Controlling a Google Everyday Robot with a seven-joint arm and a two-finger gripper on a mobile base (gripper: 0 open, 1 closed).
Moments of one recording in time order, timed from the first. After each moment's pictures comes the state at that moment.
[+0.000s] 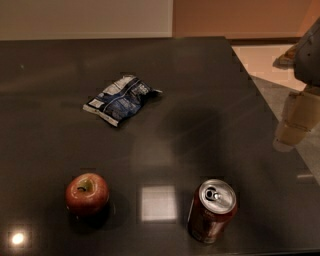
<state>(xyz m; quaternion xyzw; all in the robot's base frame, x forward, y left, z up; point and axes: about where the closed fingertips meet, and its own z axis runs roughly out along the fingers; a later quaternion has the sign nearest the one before) 0.438 -0.217 0.976 -0.60 0.78 -0.03 0.16</state>
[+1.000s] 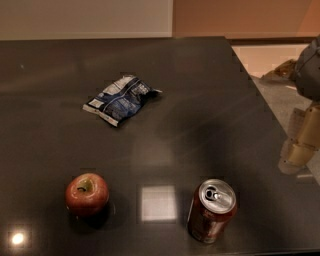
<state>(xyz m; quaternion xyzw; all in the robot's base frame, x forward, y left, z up) 0.404 -0.192 0.966 -0.65 0.74 0.06 0.16</state>
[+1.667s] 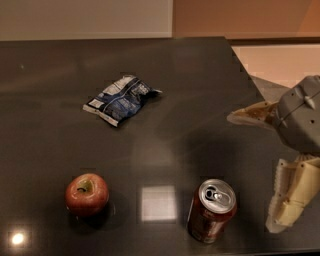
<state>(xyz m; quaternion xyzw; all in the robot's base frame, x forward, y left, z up) 0.334 -0.138 0.941 -0.71 0.66 0.16 0.19</state>
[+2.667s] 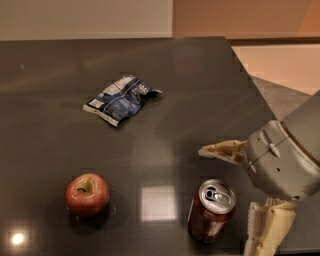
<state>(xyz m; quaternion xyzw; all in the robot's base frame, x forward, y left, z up) 0.292 -0.097 0.899 -0.74 0.62 0.21 0.19</state>
